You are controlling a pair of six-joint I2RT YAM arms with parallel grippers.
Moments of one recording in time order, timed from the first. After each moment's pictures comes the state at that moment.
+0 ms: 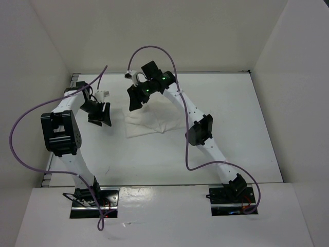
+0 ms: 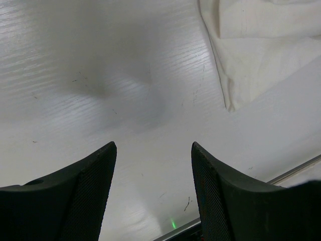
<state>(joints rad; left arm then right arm) 0.19 1.91 1.46 -0.98 0.42 0.31 0.67 2.71 2.99 -1.12 -0.69 -0.14</state>
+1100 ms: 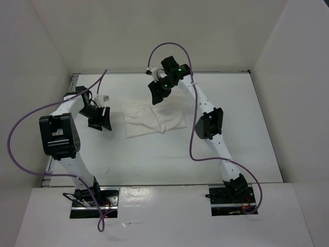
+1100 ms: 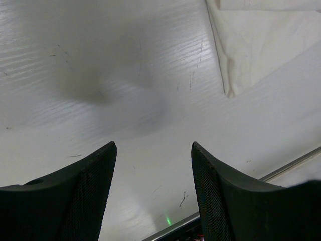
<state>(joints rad) 0.20 1.85 1.35 -0.95 0.44 0.30 0.49 2.64 2.84 -1.24 -0.54 -0.31</state>
